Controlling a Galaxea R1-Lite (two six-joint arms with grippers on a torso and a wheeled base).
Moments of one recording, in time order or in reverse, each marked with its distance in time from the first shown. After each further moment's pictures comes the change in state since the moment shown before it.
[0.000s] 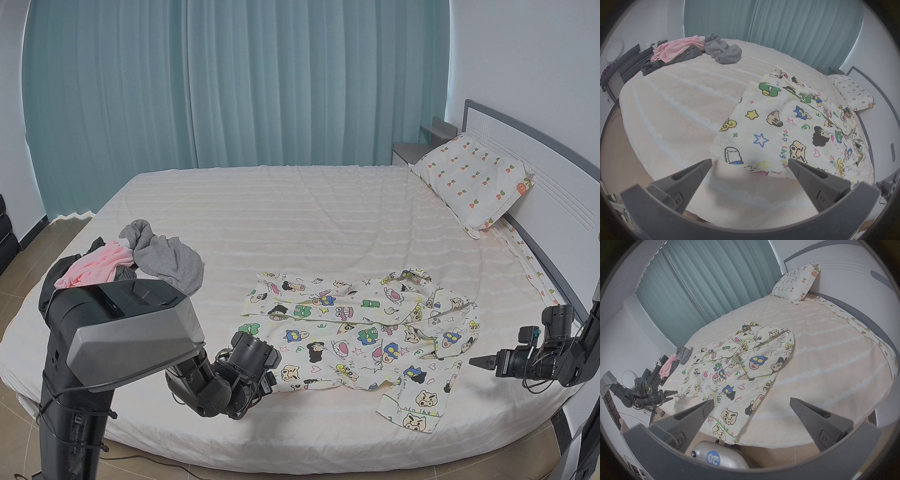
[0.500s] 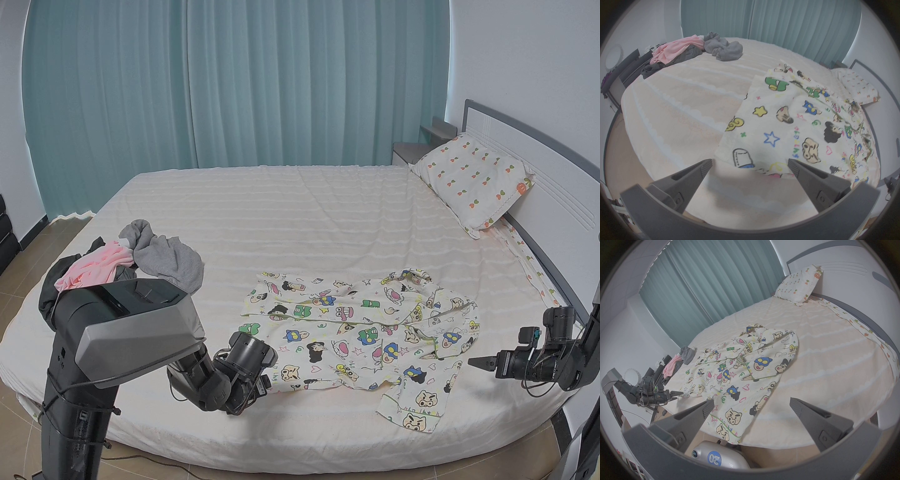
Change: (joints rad) left arm 0.034 0.028 -0.058 0.098 0.000 0.047; right arm 0.010 -0.004 0.047 -0.084 0.035 0.000
